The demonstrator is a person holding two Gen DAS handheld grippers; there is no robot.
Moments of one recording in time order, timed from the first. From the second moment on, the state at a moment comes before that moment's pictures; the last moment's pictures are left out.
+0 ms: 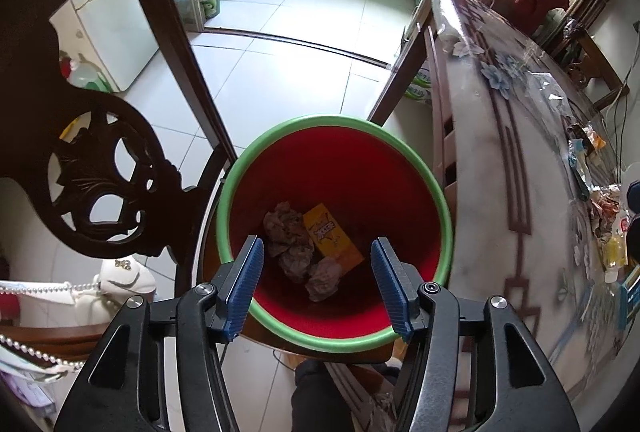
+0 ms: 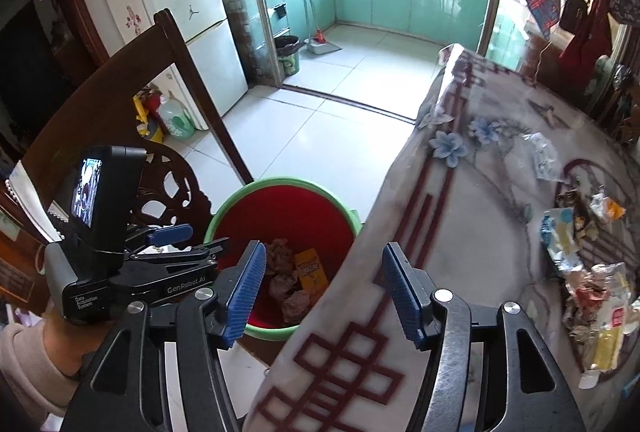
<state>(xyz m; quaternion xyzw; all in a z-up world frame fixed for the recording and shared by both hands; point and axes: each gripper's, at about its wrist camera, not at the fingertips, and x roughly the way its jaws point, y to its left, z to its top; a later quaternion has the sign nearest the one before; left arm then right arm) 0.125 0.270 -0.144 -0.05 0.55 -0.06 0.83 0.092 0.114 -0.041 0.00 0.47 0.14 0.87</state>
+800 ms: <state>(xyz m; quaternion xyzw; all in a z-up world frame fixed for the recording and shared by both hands) 0.085 0.056 -0.097 0.00 0.52 -0.17 0.83 0.007 -0.221 -0.054 0.07 0.48 -0.10 0.87</state>
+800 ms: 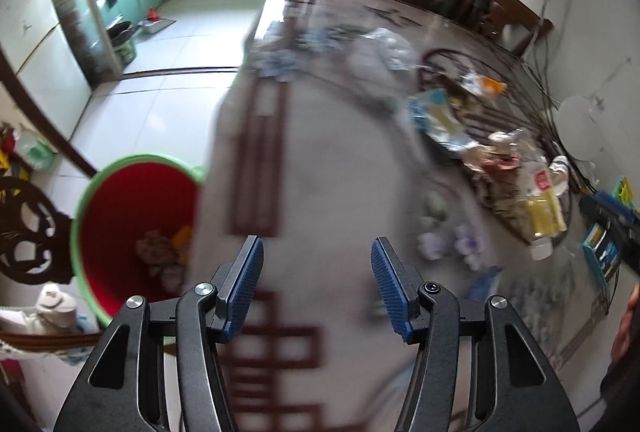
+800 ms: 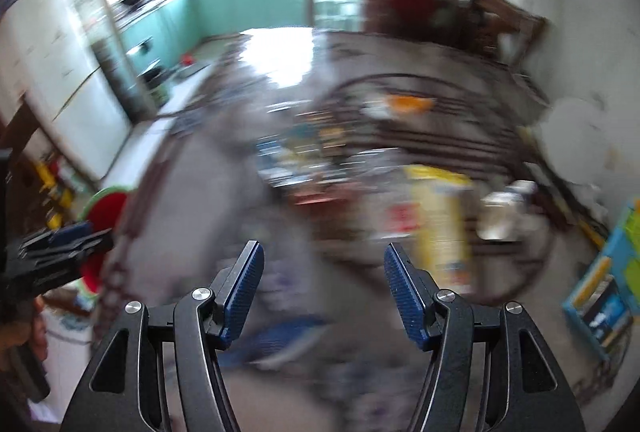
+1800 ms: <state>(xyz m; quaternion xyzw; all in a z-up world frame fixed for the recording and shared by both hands) 0.115 -0.142 -0.119 0.02 0.56 -0.19 0.81 0.058 -0.410 -0.151 0.08 0.51 -0.10 0.85</state>
